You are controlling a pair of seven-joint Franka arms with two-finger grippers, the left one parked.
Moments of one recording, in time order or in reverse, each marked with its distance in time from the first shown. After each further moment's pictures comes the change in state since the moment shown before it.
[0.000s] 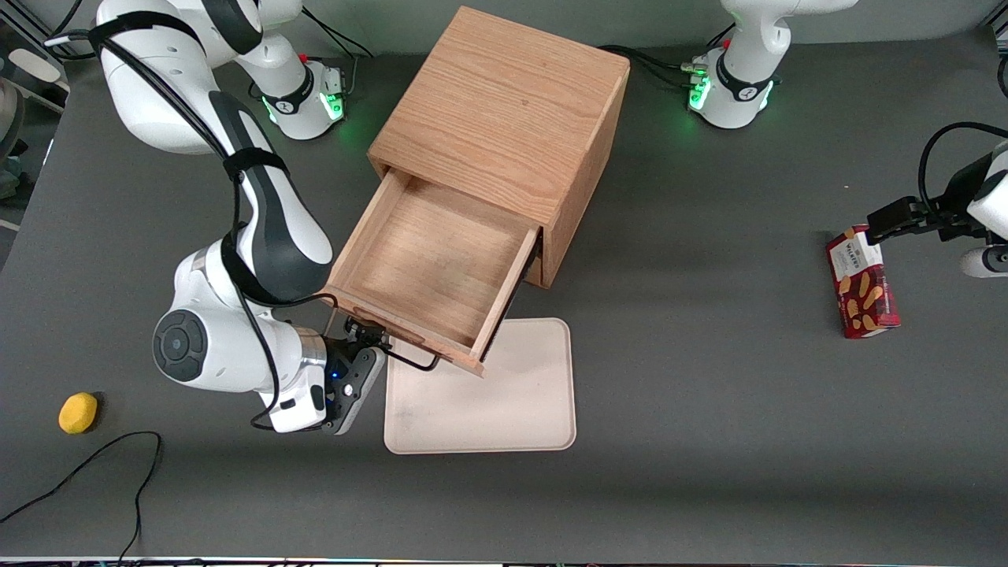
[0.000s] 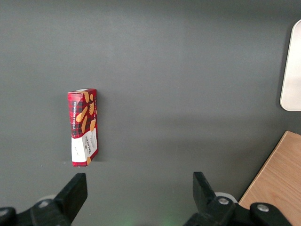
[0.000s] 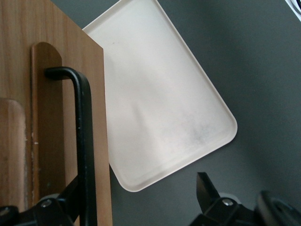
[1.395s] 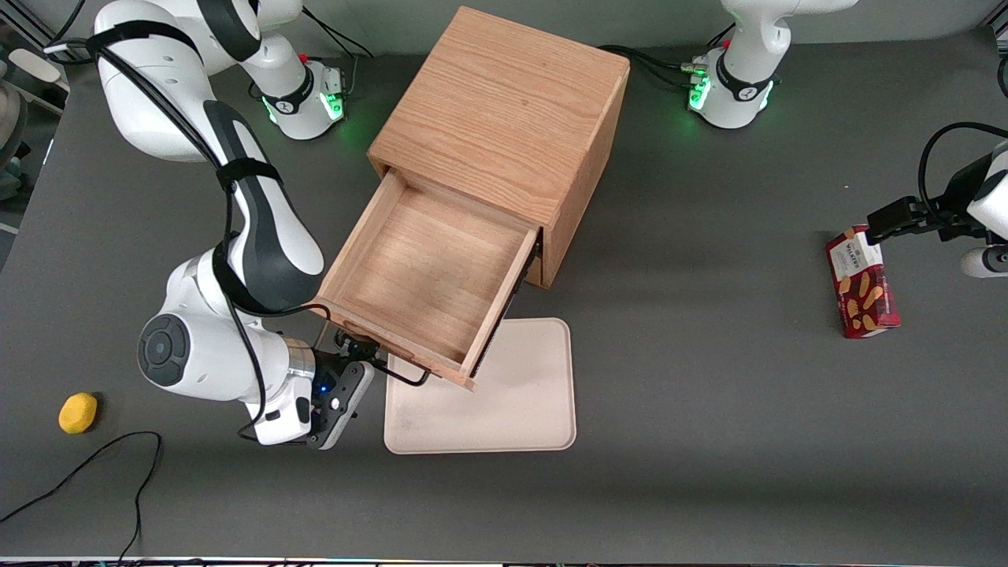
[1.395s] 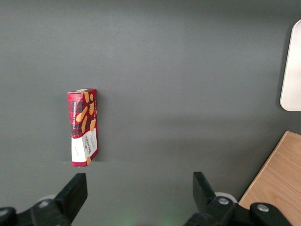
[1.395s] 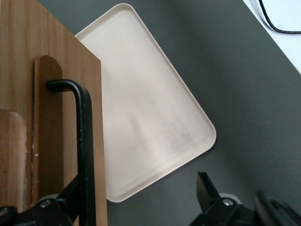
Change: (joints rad) arm -0.022 0.021 0.007 0.023 0.000 0.058 -0.006
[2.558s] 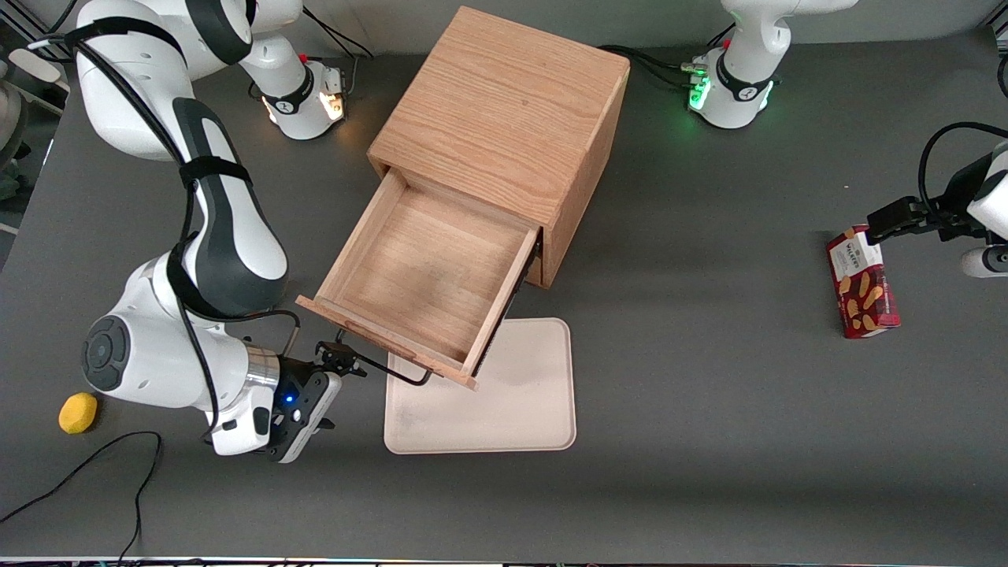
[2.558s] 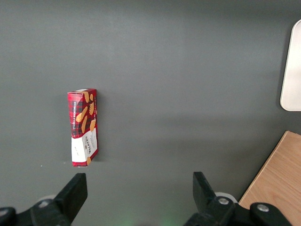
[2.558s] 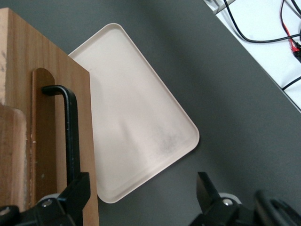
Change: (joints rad) arm -0.050 -0.002 0.005 0.061 0.041 -0.024 0.001
